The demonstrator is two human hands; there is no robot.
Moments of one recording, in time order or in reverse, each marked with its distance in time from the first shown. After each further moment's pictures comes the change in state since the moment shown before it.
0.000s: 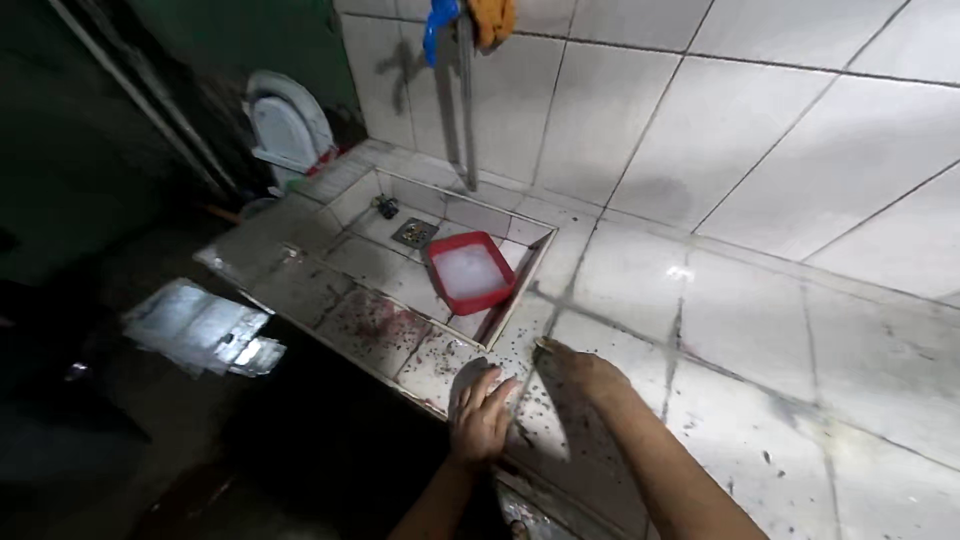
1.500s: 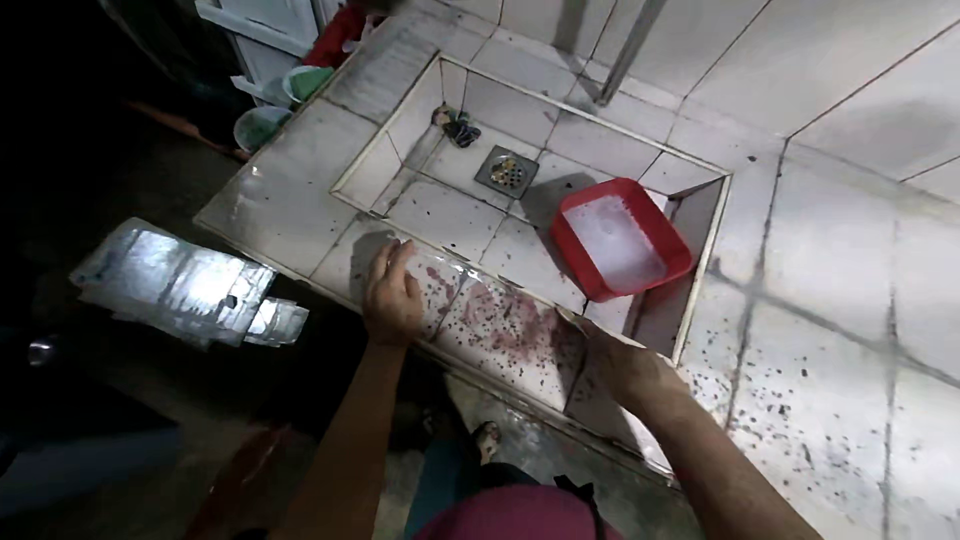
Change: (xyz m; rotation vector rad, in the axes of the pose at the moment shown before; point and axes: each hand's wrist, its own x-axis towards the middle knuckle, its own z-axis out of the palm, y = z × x) left_hand 0.162 -0.314 -0.215 0.169 0.113 -0.198; right_hand 0.055 -0.224 0.066 -0.057 0.030 0.067
